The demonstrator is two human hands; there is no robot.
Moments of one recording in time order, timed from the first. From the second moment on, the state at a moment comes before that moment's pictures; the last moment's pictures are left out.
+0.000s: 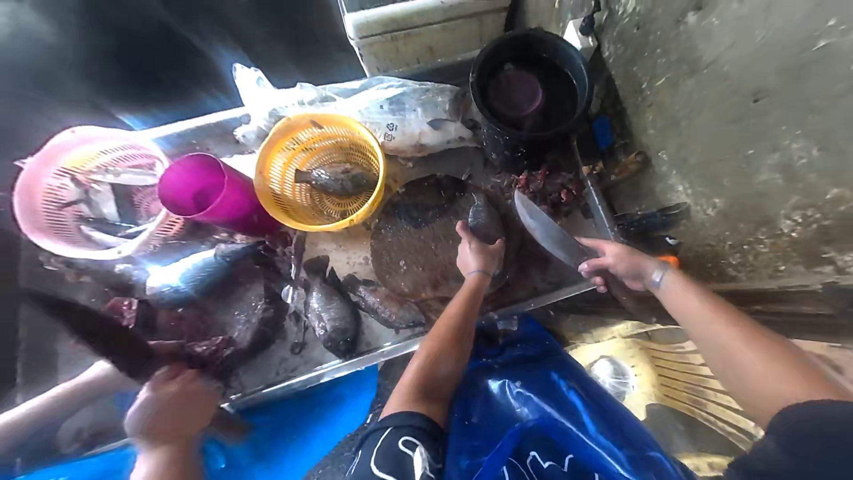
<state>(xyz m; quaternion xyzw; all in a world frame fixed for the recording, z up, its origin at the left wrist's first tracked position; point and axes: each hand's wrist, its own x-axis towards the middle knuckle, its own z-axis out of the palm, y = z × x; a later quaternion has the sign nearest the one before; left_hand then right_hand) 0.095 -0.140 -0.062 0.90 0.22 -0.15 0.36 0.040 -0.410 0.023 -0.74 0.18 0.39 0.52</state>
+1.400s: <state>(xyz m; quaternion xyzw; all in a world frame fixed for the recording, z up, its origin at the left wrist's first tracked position) 0.034 -0.078 -0.081 0.85 0.23 -0.04 0.48 0.037 -0.327 0.035 -0.74 0.12 0.43 0.49</state>
